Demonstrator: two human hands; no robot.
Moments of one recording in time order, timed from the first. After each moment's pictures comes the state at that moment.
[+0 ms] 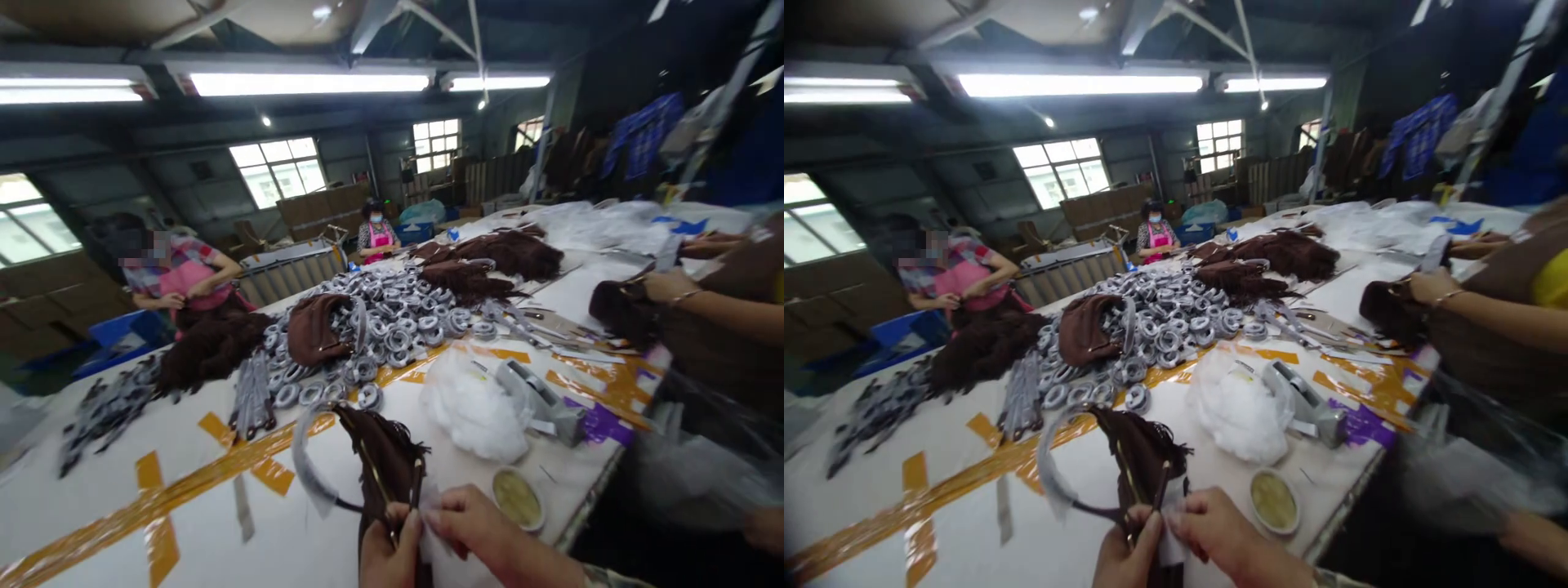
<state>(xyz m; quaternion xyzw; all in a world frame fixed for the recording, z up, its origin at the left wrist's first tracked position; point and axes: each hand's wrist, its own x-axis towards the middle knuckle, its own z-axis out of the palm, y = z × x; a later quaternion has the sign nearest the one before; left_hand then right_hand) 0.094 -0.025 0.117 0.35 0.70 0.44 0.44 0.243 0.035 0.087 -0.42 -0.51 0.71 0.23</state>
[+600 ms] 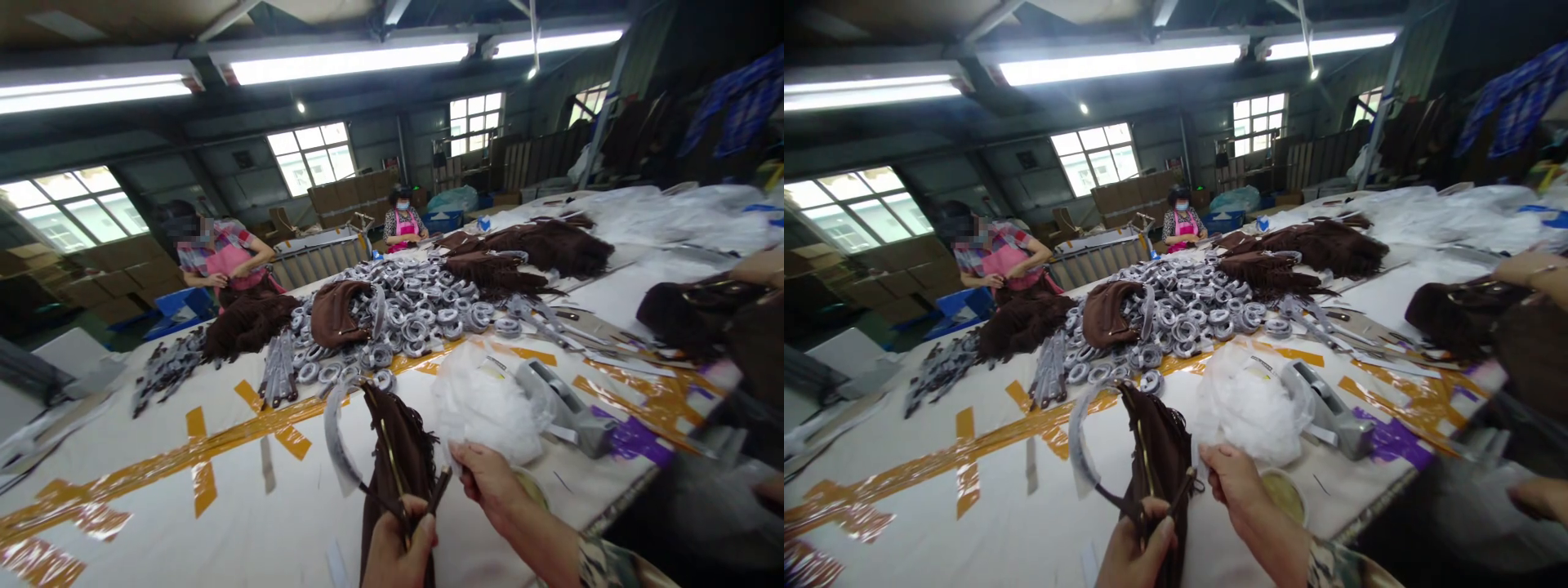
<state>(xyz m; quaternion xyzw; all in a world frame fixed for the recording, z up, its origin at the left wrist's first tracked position) 0.106 -0.036 0.115 0.45 0.66 0.37 0.47 0.258 0.077 0.078 -0.49 -0.30 0.73 0.36</state>
